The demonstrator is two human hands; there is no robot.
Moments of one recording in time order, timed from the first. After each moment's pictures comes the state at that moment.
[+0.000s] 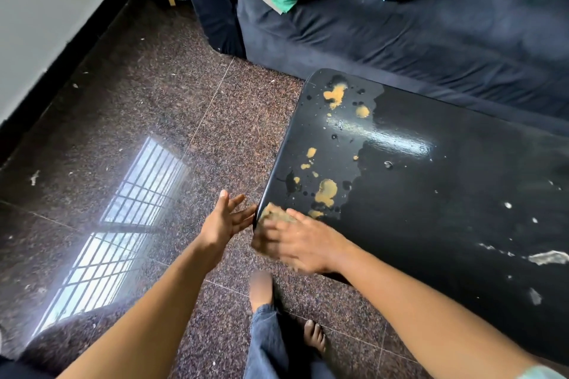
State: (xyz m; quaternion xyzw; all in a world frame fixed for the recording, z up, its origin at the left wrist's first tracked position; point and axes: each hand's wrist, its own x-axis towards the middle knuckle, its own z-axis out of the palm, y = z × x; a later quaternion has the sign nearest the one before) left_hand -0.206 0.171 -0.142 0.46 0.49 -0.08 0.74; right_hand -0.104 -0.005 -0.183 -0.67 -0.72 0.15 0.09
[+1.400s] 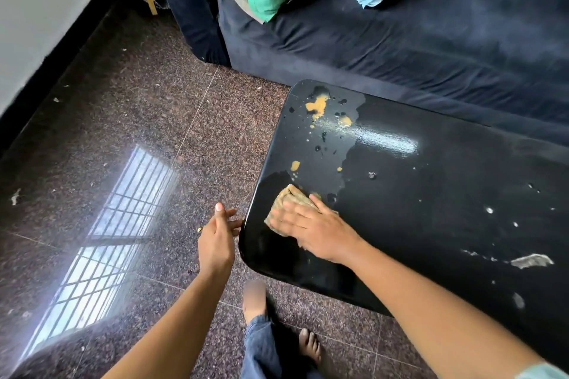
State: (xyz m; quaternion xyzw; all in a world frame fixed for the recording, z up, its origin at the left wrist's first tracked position) left_hand -0.186 0.140 -0.142 0.61 0.55 0.05 0.57; right_hand -0.055 -0.031 -0.176 -0.76 -0.64 0.09 0.02
